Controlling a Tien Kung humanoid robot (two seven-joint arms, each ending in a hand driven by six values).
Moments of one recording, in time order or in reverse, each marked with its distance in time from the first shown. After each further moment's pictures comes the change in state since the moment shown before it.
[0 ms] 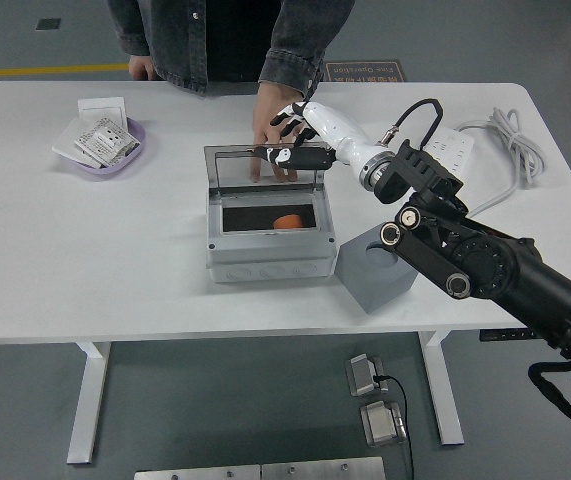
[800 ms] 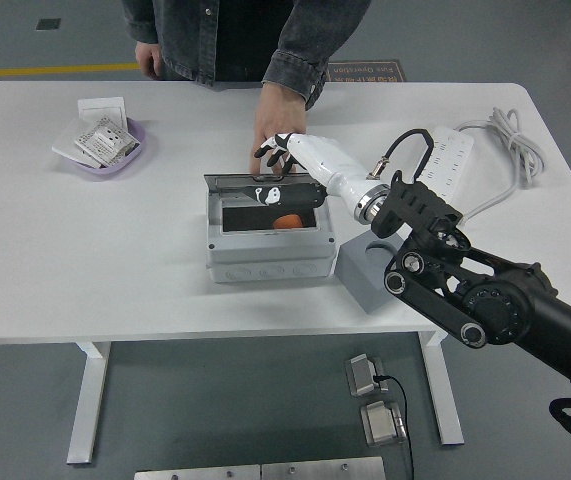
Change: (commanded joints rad) left arm 0.004 -0.010 0.005 0.000 -0.001 -0.002 0.002; right arm -0.113 -0.066 -0.020 0.234 -0.162 -0.012 -0.050
